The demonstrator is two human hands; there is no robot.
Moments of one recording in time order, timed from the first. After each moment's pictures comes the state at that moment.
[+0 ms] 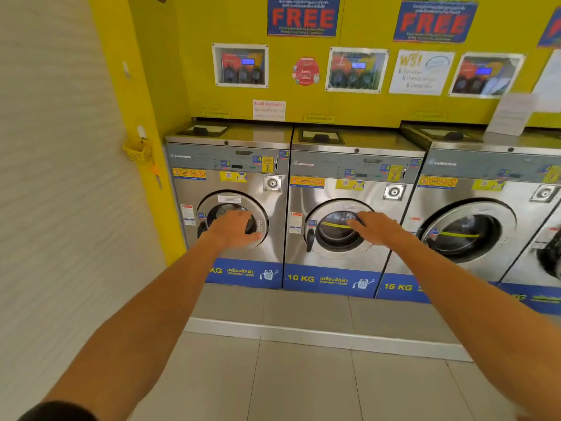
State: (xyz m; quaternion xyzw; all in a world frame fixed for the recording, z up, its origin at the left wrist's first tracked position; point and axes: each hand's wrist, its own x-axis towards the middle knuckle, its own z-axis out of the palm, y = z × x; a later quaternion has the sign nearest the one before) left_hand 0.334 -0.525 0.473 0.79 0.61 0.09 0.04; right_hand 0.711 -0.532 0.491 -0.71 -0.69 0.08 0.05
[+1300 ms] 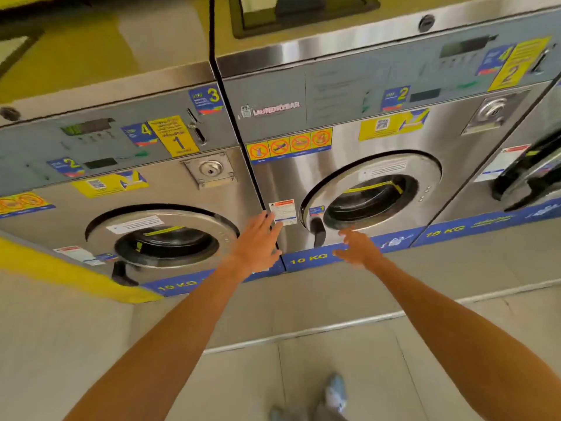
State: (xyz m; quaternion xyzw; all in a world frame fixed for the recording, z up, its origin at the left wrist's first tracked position) left_hand 0.472 0.056 0.186 0.91 0.40 -0.13 -0.01; right_hand 0.734 -0.016 0.142 -0.76 -0.52 0.38 0.08
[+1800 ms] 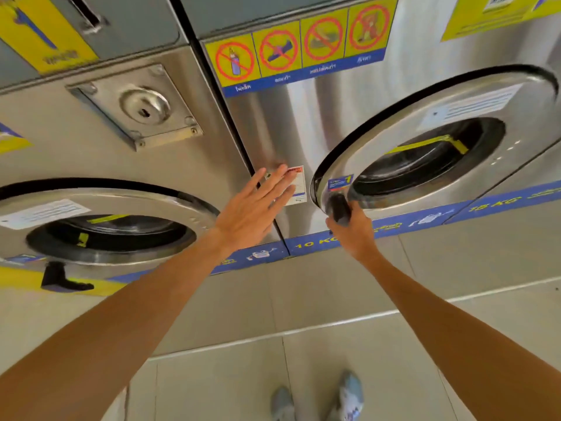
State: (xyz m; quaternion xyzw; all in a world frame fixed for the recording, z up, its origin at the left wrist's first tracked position) left_hand 0.461 0.174 0.042 0.93 0.23 -0.06 -0.27; right_hand 0.692 0.085 -0.048 -0.78 -0.38 0.36 0.34
